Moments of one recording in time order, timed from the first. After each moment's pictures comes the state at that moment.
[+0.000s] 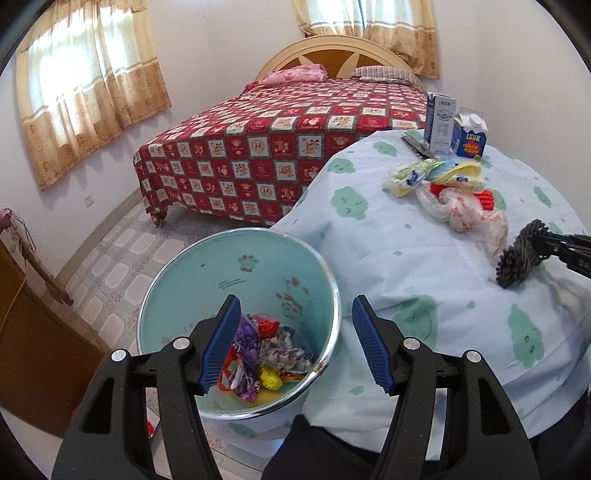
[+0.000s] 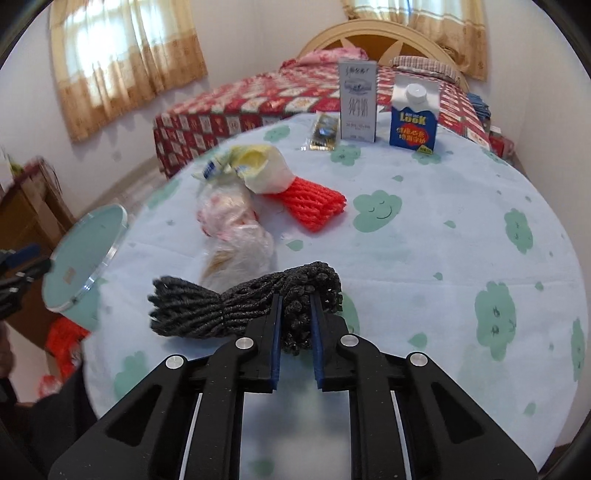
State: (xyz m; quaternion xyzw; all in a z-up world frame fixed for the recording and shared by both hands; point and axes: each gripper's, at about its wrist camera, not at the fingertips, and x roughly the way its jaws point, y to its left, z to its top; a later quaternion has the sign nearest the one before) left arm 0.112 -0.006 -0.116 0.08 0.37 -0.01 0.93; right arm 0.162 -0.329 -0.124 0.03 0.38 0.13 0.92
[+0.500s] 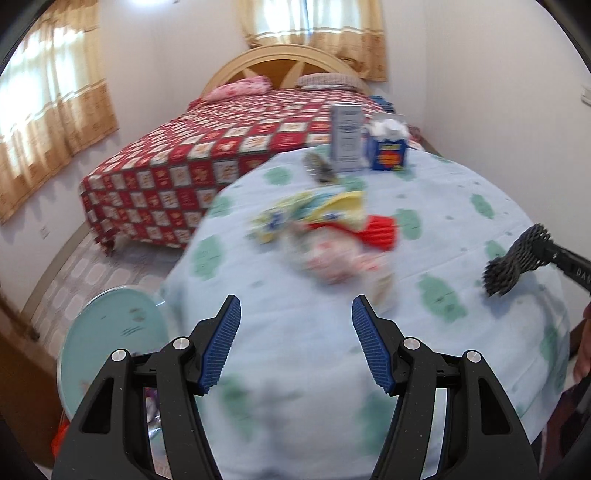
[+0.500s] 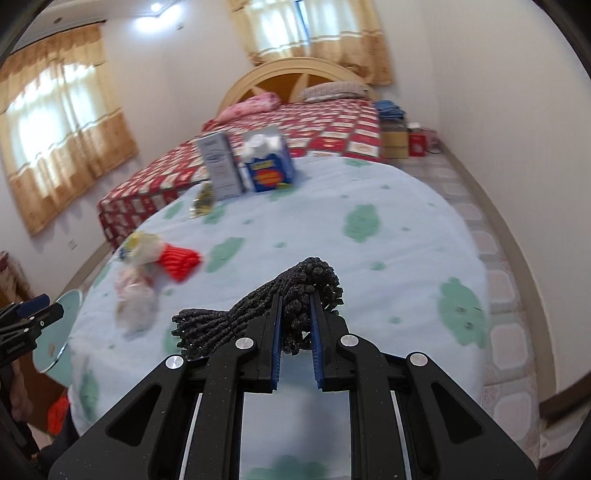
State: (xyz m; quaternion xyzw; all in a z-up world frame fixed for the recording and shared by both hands) left arm 0.143 -0.149 -0.107 0.09 0.36 -0.11 0.92; right arm 0.127 -0.460 -0.114 0.12 0.31 0.00 0.94
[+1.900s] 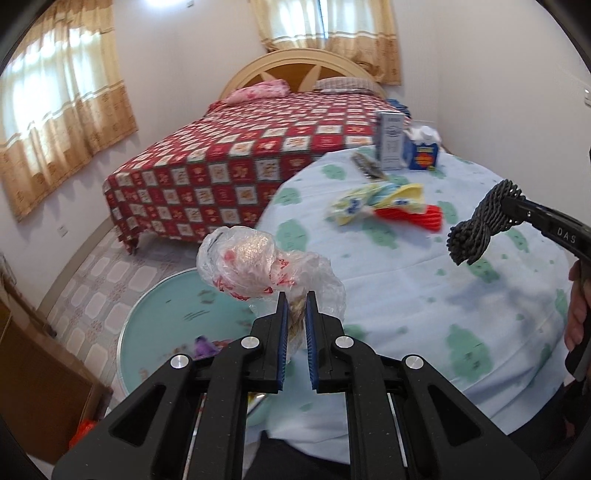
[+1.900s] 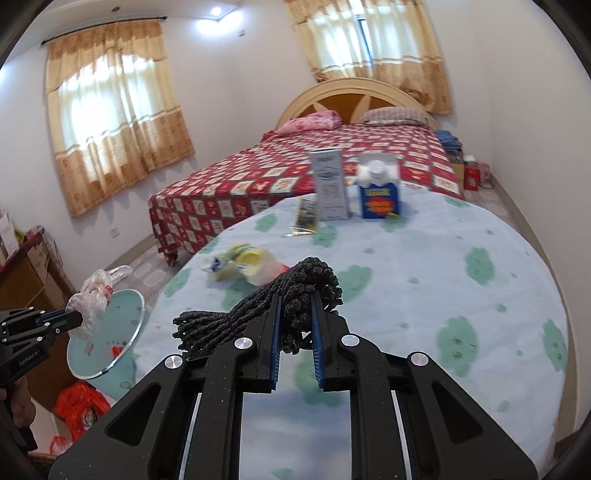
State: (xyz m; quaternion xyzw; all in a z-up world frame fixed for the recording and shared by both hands) left arm 0.105 -0.034 -0.086 0.10 0.35 -0.07 0.93; right arm 0.147 -0.323 -0.078 0.07 0.27 0.11 0.96
